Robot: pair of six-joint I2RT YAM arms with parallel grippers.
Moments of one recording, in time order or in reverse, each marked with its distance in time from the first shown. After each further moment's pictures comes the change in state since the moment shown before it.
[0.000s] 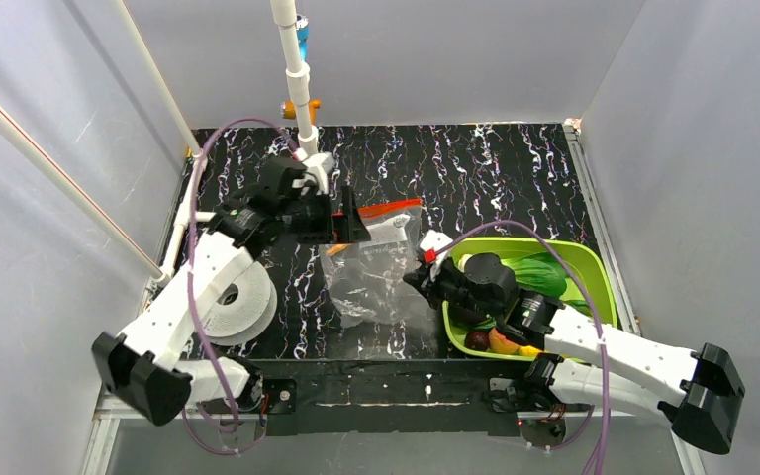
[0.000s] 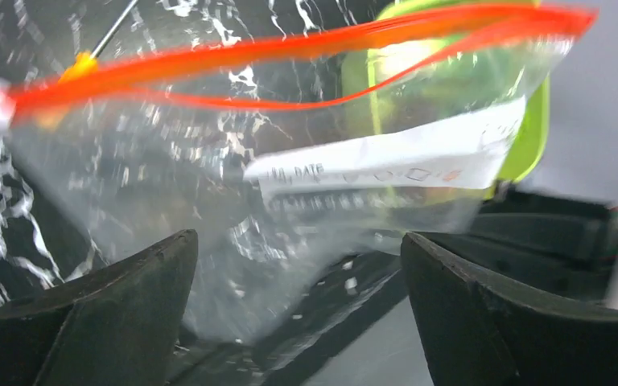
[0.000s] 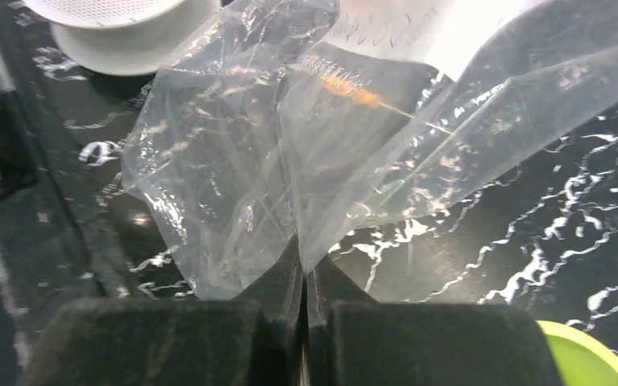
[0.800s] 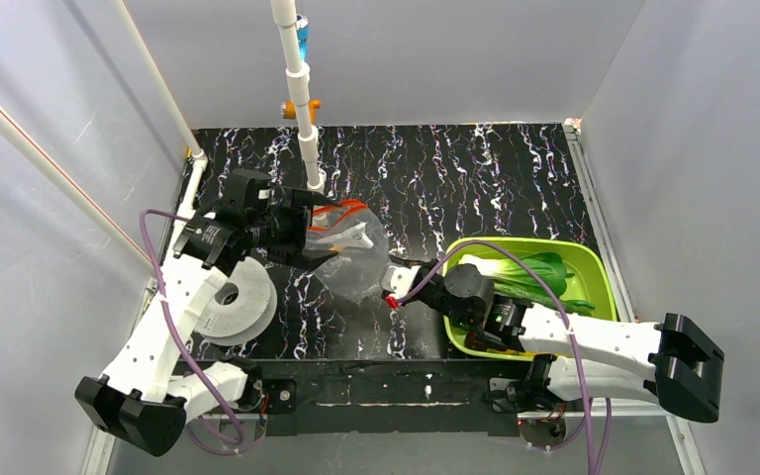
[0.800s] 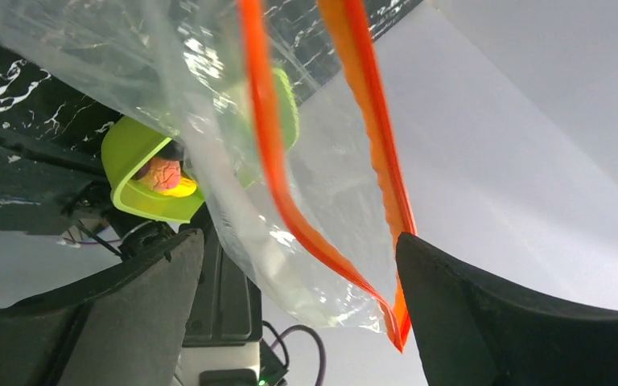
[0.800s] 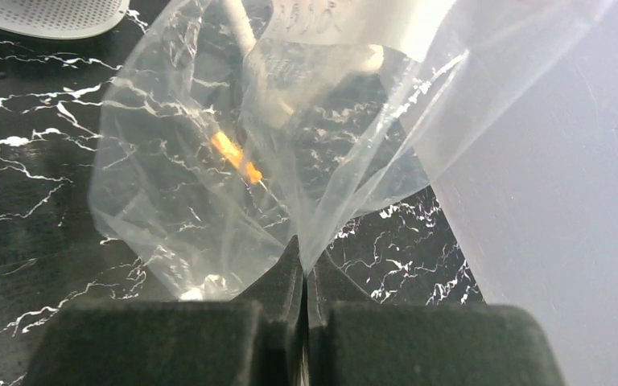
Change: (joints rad) left arm 0.134 -0.142 -0.044 -0.135 0.033 -1.228; right arm 0.131 0.168 -0.011 0.336 0.202 -0.627
